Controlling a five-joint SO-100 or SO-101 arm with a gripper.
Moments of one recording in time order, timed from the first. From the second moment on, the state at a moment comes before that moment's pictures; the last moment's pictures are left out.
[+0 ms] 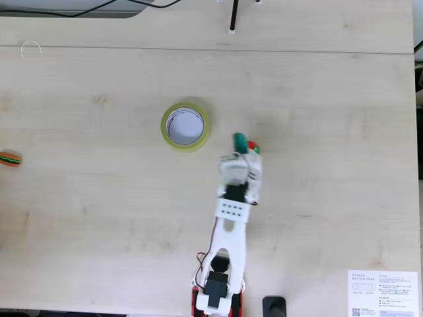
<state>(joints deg) 3.3 113.0 111.0 55.0 -111.9</state>
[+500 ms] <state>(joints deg) -9.3 101.5 106.2 49.9 -111.9</state>
